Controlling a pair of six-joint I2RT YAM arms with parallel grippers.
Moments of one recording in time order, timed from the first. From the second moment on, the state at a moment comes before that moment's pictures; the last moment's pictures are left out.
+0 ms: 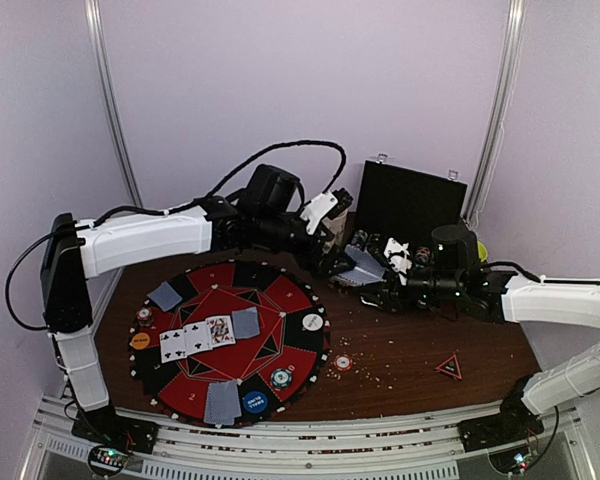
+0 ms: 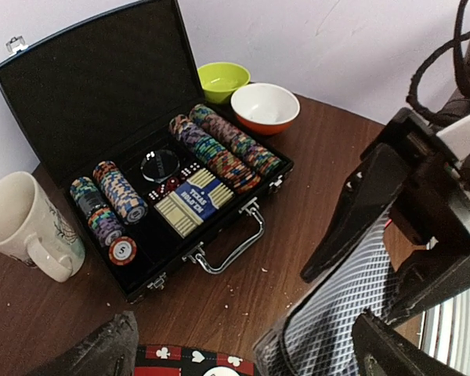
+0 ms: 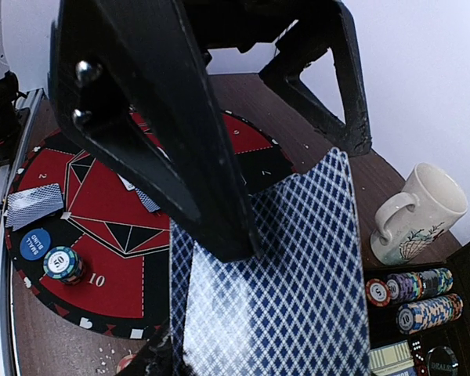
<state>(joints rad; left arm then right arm) -0.90 1.88 1.63 -0.29 0.32 0.11 0.67 1.26 0.69 0.20 -0.37 -0.31</state>
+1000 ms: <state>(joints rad) -0.90 1.86 1.66 -0.32 0.28 0.17 0.67 1.26 0.69 0.20 -0.36 -0.31</state>
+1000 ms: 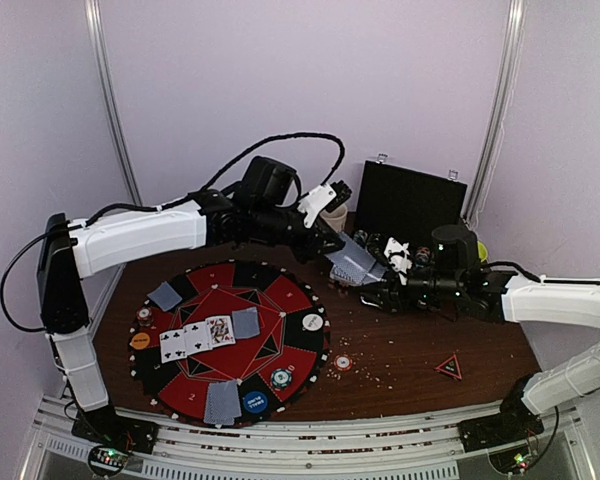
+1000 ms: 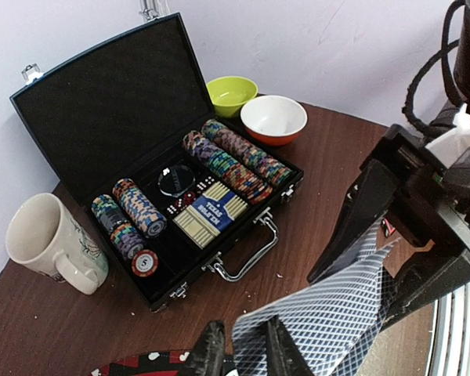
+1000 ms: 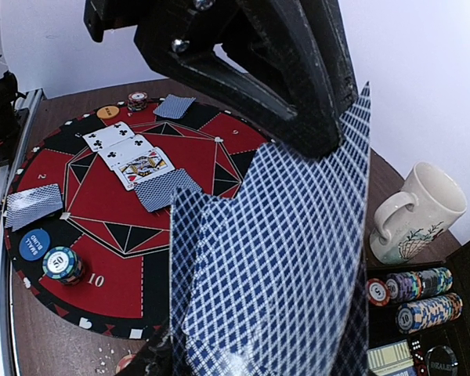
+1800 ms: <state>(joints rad) -0.84 1.67 1.58 -0.38 0.41 0.26 0.67 1.26 0.69 0.21 -0.36 -0.31</state>
